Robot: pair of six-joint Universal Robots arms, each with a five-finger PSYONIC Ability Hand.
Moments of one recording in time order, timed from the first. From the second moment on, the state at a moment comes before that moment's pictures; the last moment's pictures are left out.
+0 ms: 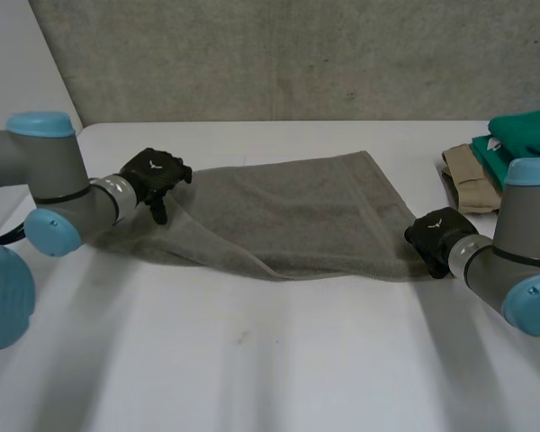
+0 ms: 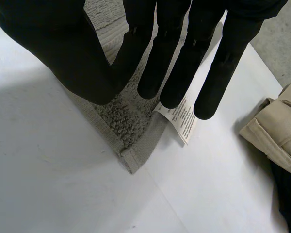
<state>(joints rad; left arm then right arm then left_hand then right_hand) 4.51 -2.63 -0.59 2.87 -1.20 3.80 1.81 -0.91 1.37 0.08 1.46 2.43 0.42 0.42 0.42 0.42 0.25 1.14 1.07 1.07 1.07 0.89</state>
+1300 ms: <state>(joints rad) 4.49 -1.79 -1.36 3.09 -1.25 3.69 1.81 -1.06 1.52 0.06 1.34 2.65 1.15 1.20 1.19 1.19 0.99 0.39 0.40 0.39 0.38 0.18</state>
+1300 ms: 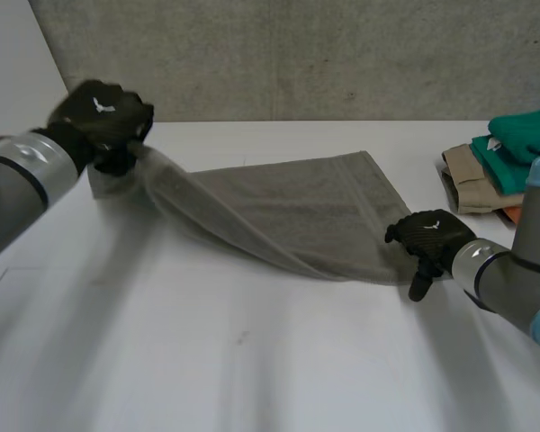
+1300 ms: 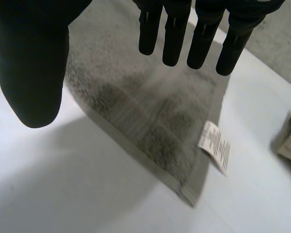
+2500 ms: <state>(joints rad) 4.80 -1.80 -1.64 2.61 -1.03 3.99 1.59 -1.18 1.34 0.90 1.35 1.95 1.15 1.20 1.19 1.19 0.99 1.14 1.18 1.19 1.19 0.99</state>
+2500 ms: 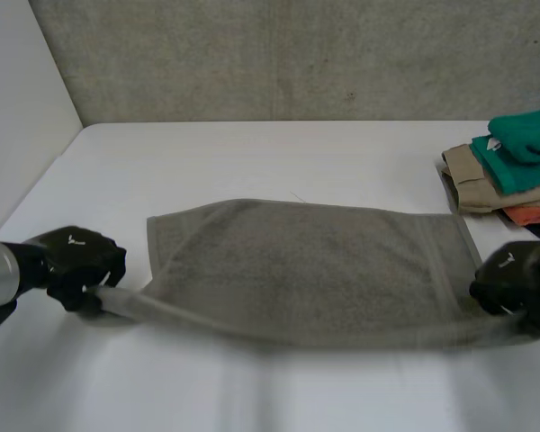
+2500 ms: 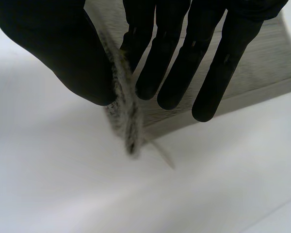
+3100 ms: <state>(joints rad) 4.66 -1.92 -1.20 3.68 -1.29 3.41 1.71 -1.22 1.06 -0.25 1.40 2.74 1.15 1.20 1.19 1.20 0.99 1.14 1.18 1.19 1.20 1.02</state>
